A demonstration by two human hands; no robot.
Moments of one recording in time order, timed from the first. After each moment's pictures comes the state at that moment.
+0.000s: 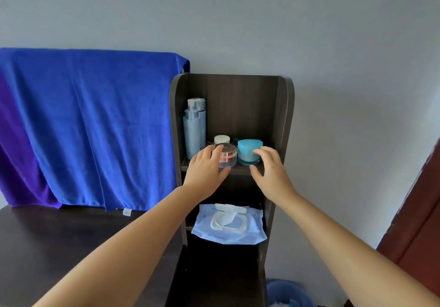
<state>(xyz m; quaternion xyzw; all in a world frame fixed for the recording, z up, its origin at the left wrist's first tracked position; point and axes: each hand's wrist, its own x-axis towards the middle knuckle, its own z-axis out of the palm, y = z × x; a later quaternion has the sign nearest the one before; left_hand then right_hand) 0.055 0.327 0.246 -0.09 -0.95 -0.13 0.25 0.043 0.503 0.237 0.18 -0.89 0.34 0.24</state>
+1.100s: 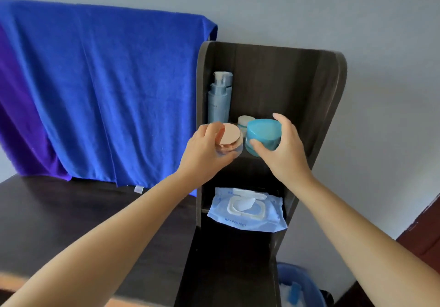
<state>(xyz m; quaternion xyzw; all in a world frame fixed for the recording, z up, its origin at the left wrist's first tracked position) 0.076 0.269 0.238 -0.10 -0.88 -0.35 0.32 0.058 0.443 0.255 0.19 -0.84 0.42 0.28</state>
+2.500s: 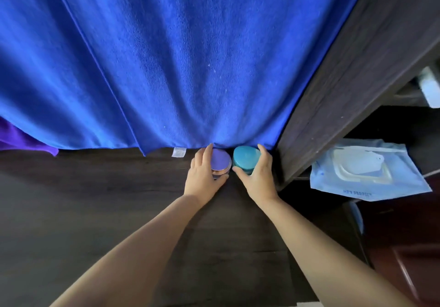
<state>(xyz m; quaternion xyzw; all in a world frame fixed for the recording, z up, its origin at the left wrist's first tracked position) -0.035 0.042 -0.054 0.00 -0.92 -0.38 0.02 -0.034 0.188 -0.046 -0.05 -0.90 0.42 0.08</state>
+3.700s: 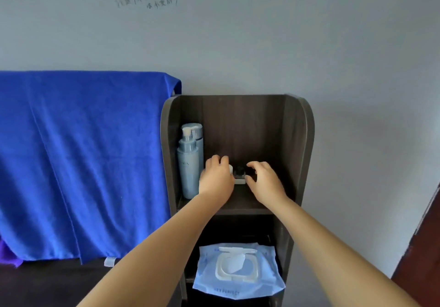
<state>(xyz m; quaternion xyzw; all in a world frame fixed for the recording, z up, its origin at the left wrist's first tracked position) -0.055 0.331 0.261 -0.07 -0.96 -0.16 0.23 -0.066 0.464 0.243 0.07 -0.93 0.31 0.20</state>
